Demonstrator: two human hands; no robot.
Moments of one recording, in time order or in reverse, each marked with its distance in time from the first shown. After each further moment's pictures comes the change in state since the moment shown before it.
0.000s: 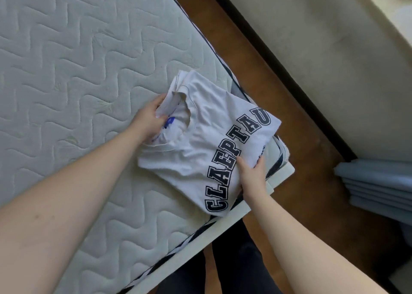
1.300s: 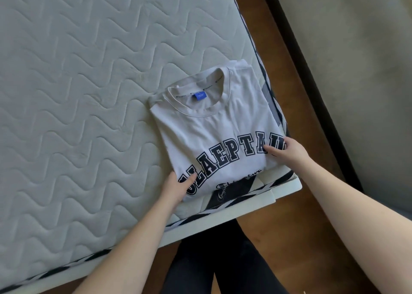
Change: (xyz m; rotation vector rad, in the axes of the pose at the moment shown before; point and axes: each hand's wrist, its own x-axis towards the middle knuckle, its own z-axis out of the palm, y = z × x) left_hand -0.182 -0.060 0.157 -0.606 0.092 -0.705; right_hand 0.103 -0.078 -0.049 -0.965 -0.376 -0.293
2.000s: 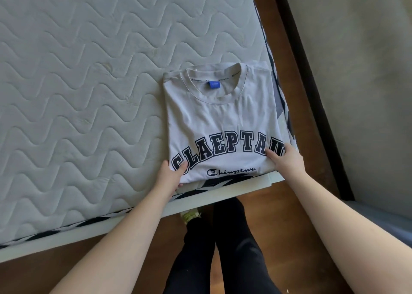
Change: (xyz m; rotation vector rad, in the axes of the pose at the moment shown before) left_hand -0.030 -0.038 0.002 -0.106 0.166 -0.059; right_hand -0.055 0.036 0.036 -0.105 0.140 0.066
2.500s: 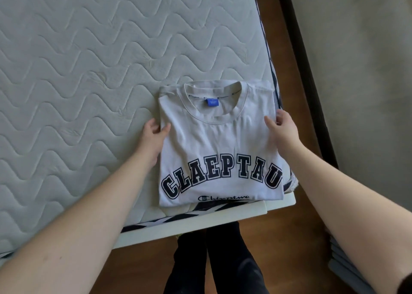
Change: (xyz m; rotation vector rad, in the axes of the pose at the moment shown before) left_hand 0.085 0.119 -0.021 -0.297 0.031 0.198; right_hand 0.092 -0.108 -0.029 0.298 0.003 -0.147
